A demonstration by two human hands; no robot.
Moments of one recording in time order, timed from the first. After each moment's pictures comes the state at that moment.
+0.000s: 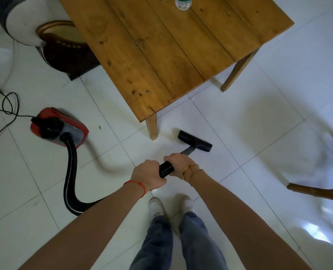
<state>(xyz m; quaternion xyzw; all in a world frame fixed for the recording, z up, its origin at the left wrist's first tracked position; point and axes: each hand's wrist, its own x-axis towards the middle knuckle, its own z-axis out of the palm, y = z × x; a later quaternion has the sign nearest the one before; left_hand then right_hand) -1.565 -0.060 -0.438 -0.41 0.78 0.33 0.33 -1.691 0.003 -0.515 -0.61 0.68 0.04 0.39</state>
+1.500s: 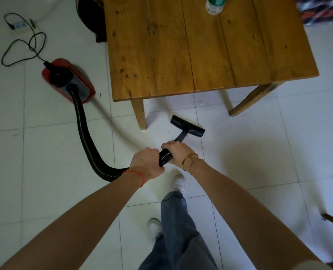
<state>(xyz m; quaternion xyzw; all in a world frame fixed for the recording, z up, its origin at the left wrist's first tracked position) -1.720 0.011 -0.445 -0.57 0.73 0.32 0.23 -1.857 0.009 -0.524 -0.74 0.55 0.07 0.38</state>
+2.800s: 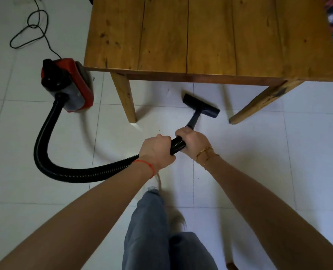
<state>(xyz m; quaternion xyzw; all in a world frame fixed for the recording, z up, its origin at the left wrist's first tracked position) -1.828 0.017 -0.536 -0.60 0.75 0.25 0.14 -1.976 0.000 -0.602 -0.79 0.55 0.00 0.27</state>
